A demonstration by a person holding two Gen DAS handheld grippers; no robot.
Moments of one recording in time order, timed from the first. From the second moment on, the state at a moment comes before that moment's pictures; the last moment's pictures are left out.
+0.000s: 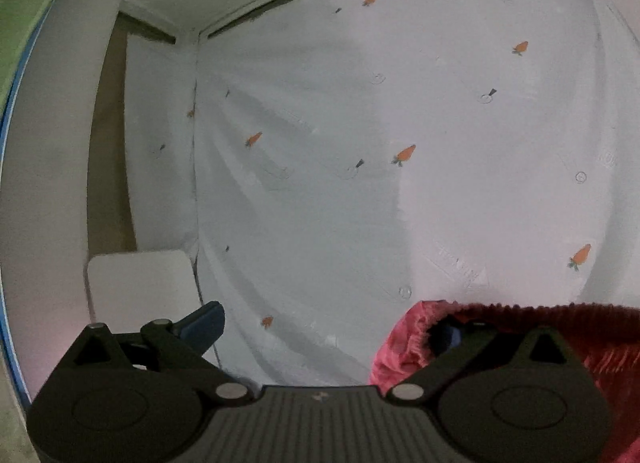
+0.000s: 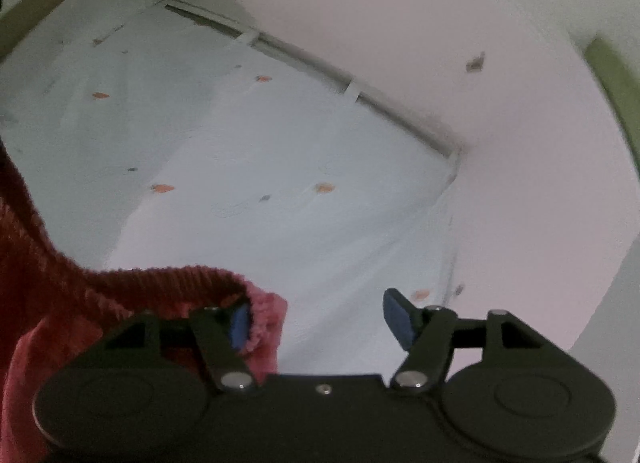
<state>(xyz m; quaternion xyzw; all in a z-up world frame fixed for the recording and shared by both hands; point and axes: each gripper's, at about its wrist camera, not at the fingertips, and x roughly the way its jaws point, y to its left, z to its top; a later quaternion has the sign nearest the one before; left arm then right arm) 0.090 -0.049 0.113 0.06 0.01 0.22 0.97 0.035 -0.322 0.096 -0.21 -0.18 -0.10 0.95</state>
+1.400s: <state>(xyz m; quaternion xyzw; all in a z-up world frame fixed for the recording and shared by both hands) 0.623 0.098 -0.242 -0.09 0.51 0.03 0.86 0.596 -0.250 -0.202 -0.03 0.45 0.05 0.89</state>
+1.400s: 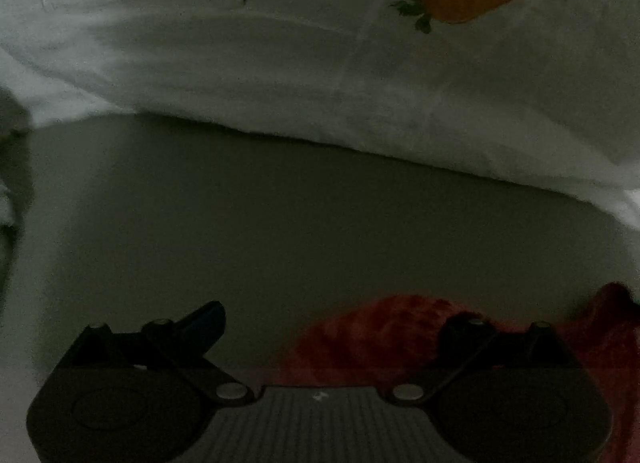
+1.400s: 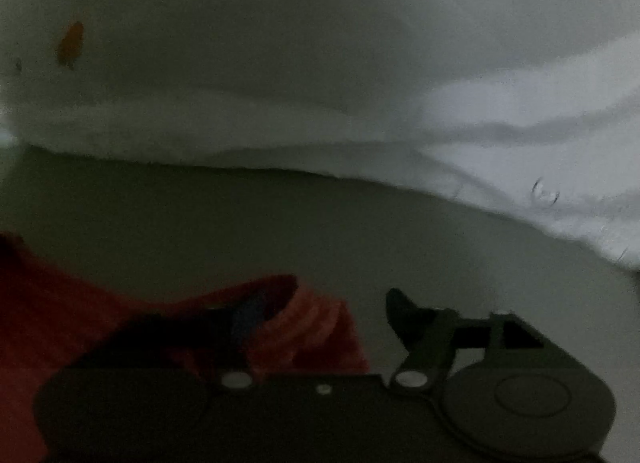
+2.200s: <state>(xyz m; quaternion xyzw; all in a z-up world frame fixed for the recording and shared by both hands) 0.645 0.113 -0.236 -0.04 0.53 -0.11 0.84 0.563 -0.254 -0.221 -0.07 0.40 0.11 0.91</state>
